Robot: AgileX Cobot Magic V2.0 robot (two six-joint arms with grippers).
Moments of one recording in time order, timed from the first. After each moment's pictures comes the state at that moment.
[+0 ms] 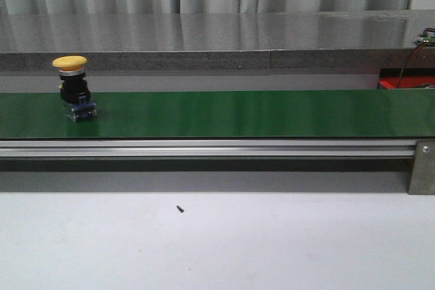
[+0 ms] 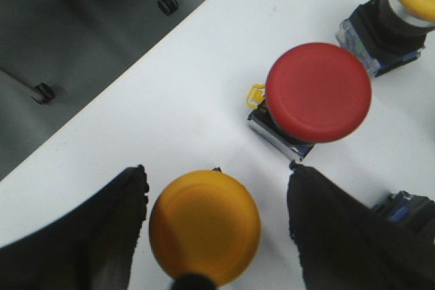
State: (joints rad) left arm 0.73 1.79 -1.08 0.03 0.35 -0.06; right arm -0.02 -0.01 0.03 0.01 0.17 0.04
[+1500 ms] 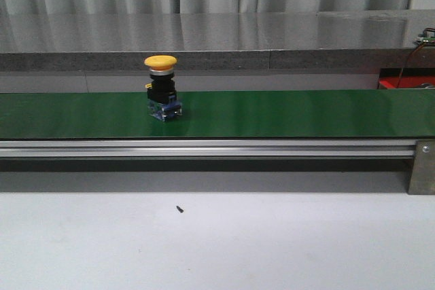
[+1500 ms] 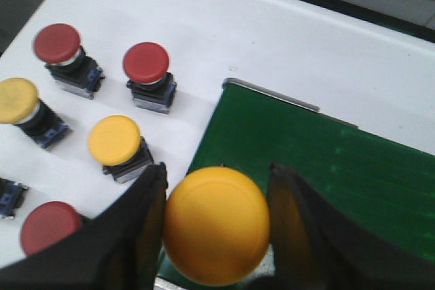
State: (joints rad) left arm 0.27 1.50 -1.14 -0.08 0.52 0.00; right arm -0.02 -0.01 0.03 0.01 0.17 0.04
